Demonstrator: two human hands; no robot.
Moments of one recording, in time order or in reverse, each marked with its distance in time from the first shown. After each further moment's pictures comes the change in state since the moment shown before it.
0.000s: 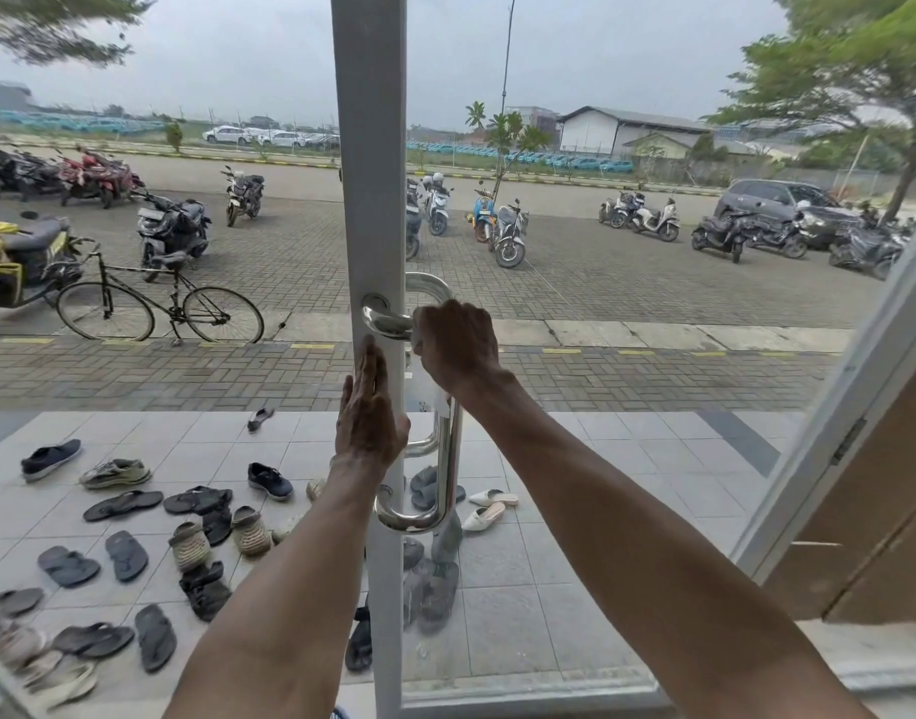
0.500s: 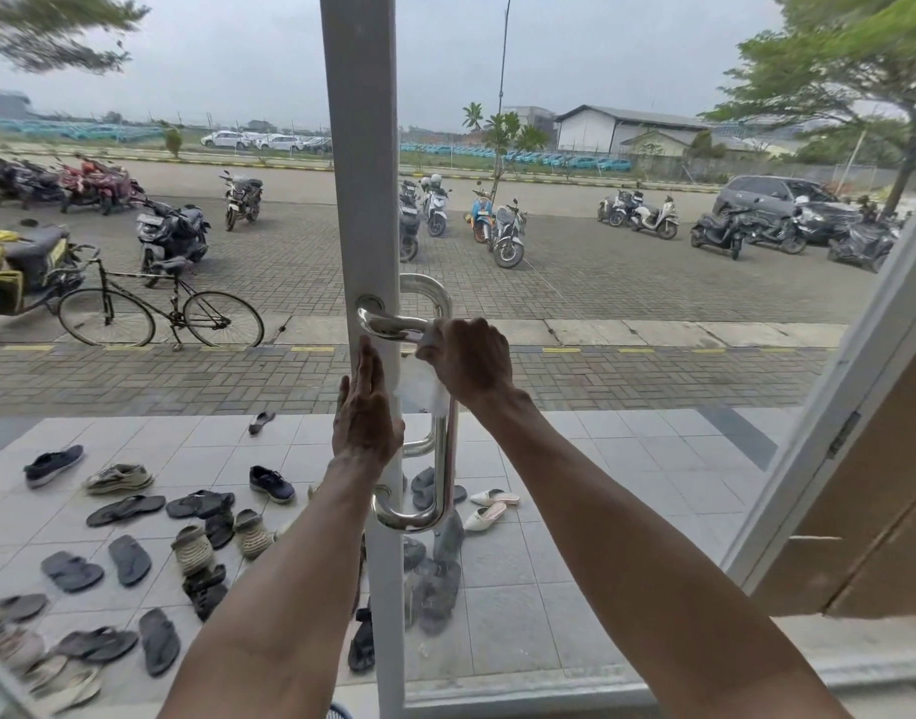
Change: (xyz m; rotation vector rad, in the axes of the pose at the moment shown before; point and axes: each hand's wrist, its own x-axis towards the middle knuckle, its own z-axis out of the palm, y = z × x) left_hand -0.004 0.007 -0.009 0.005 -0.005 0.002; right_hand -0.024 0.019 0.009 0.303 0.022 0.173
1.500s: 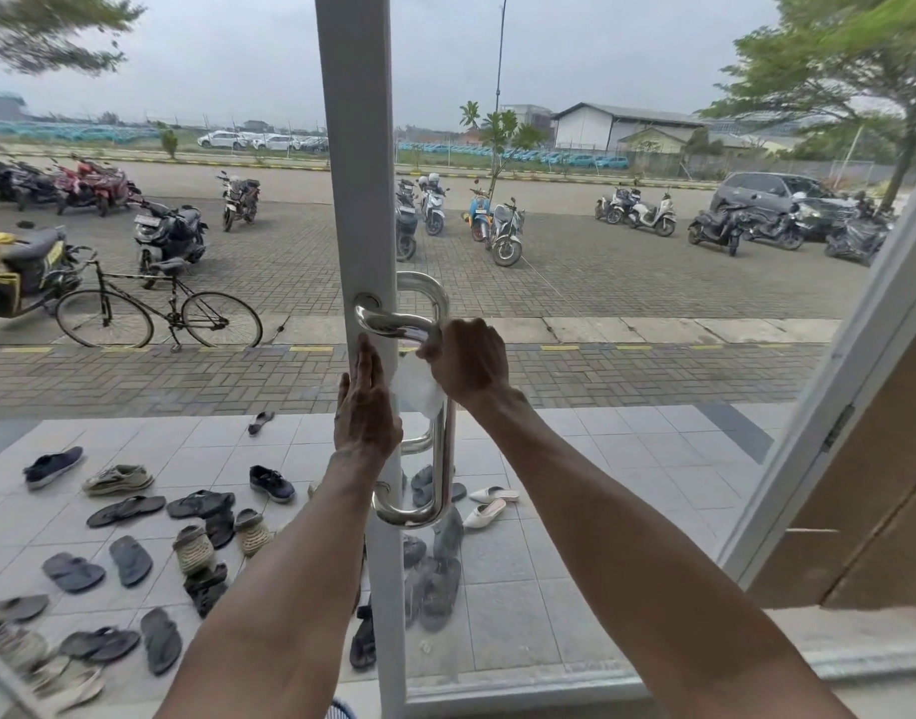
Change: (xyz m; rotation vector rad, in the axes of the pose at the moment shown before) left_hand 0.001 0.006 -0.004 -0.001 -0.009 -0.012; right_hand -0.002 0.004 0.008 0.002 0.002 0.052
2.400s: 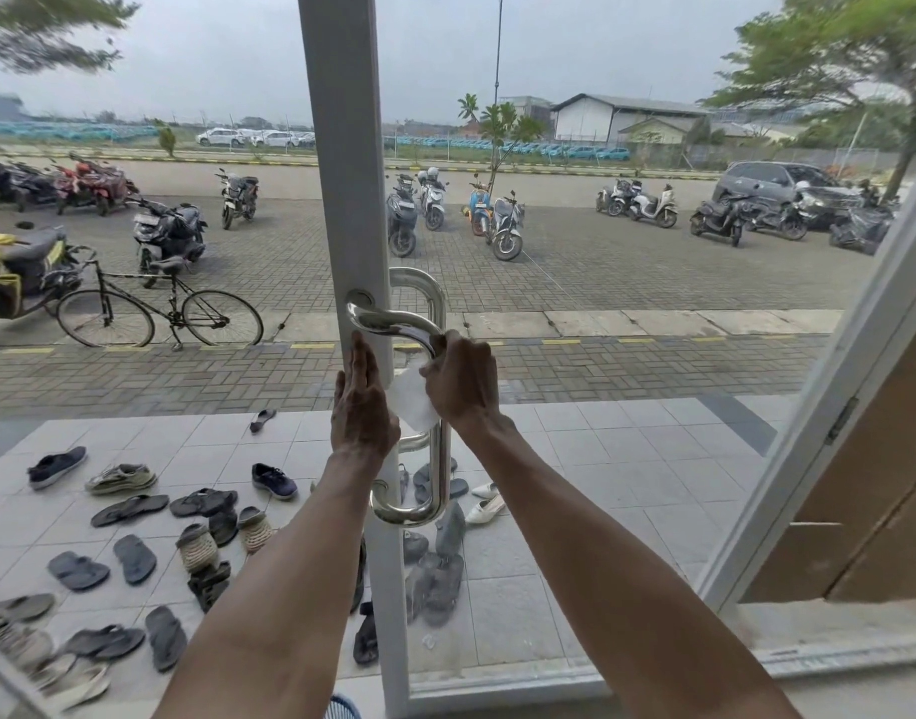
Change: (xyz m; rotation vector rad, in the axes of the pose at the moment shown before) left_hand 0.003 0.000 0.010 0.028 0.037 -0.008; right_hand -0.020 0.013 0.026 0.224 0.083 0.156
